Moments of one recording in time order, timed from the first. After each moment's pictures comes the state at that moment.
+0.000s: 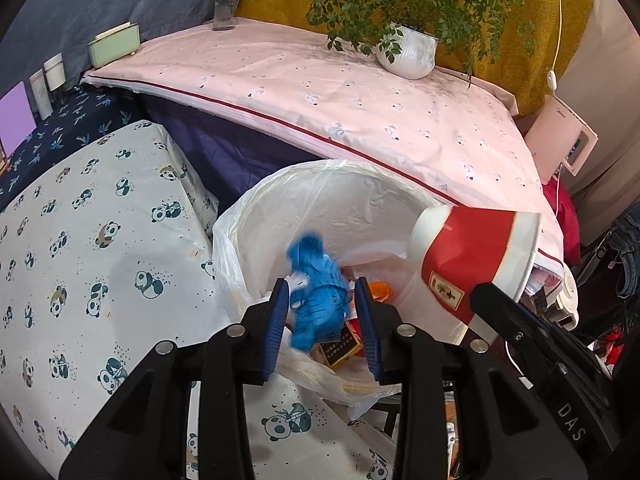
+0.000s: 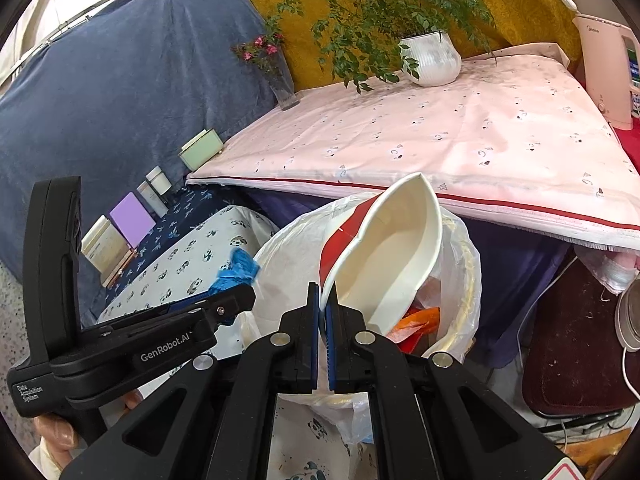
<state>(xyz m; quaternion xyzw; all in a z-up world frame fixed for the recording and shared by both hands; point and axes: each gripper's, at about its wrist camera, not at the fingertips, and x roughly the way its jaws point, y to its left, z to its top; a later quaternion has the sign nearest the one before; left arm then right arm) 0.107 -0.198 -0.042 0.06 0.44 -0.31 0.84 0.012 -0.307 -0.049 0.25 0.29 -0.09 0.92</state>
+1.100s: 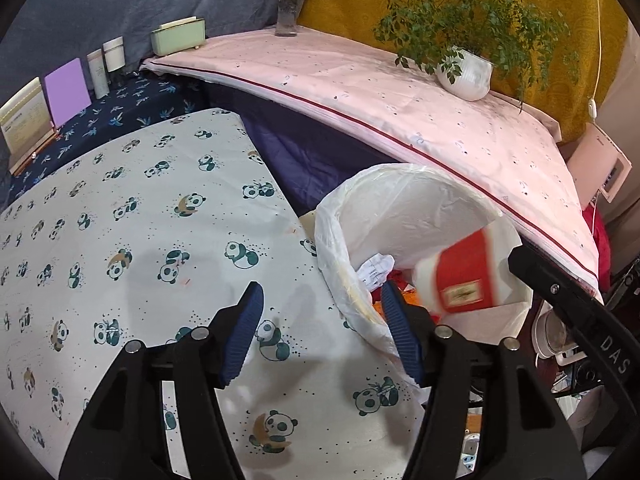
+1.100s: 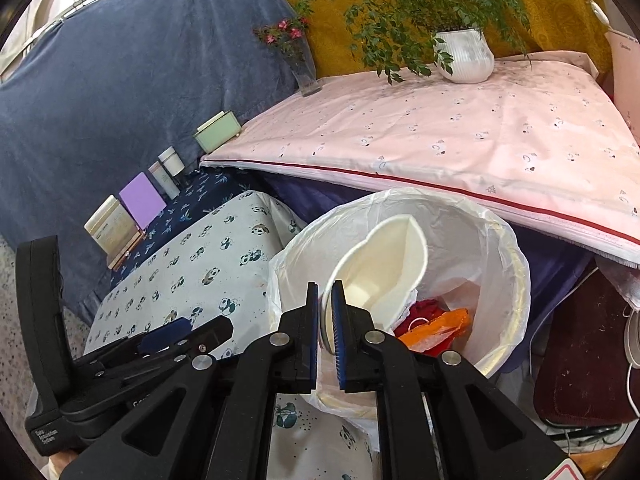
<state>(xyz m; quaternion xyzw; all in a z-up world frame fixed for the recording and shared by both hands) 0.106 -0.131 -0.049 0.04 0.42 -0.23 0.87 0.041 -0.279 -0.045 0.22 0.31 -0.06 0.92</state>
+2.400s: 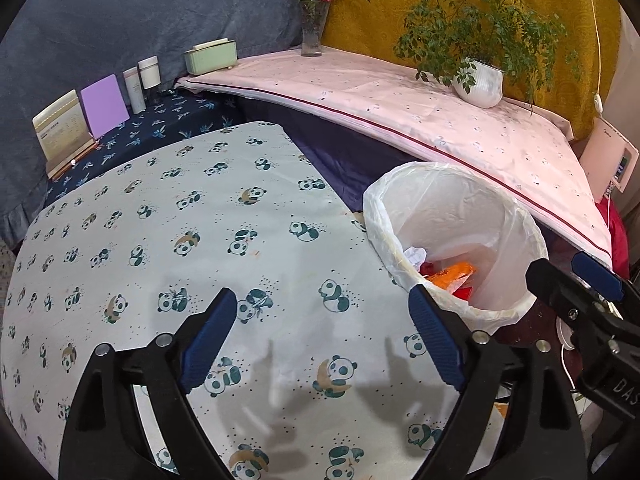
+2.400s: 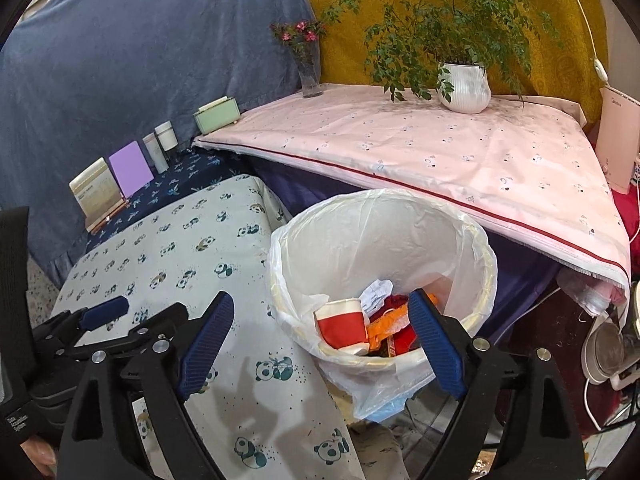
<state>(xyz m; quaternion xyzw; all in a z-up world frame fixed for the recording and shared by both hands) 0.061 -0.081 -0.041 0.06 0.38 -0.18 0.90 0.006 -0.235 -0.036 0.13 0.32 -0.10 0.93</state>
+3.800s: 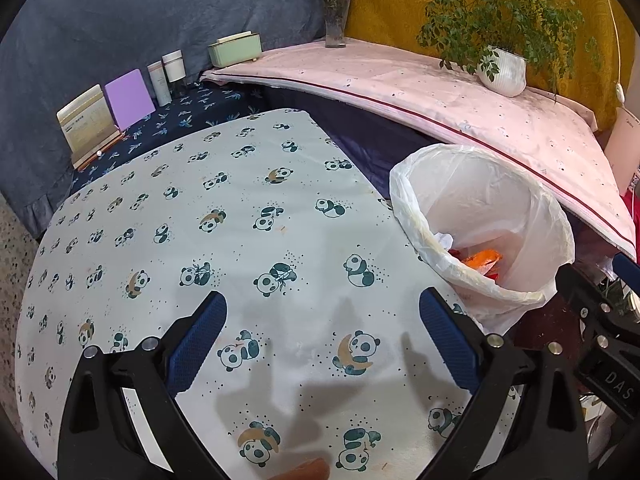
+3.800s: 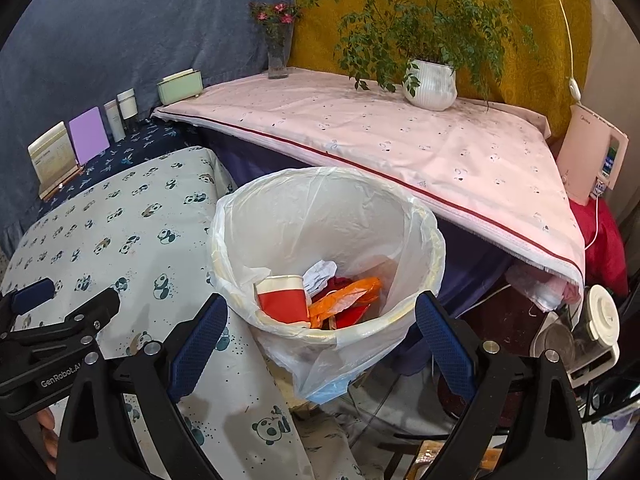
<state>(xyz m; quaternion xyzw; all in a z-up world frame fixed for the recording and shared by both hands) 0.049 -0.079 -0.054 0.08 0.39 -0.13 0.91 -0.004 -0.233 -0.050 0.07 0.35 -0.18 0.92</state>
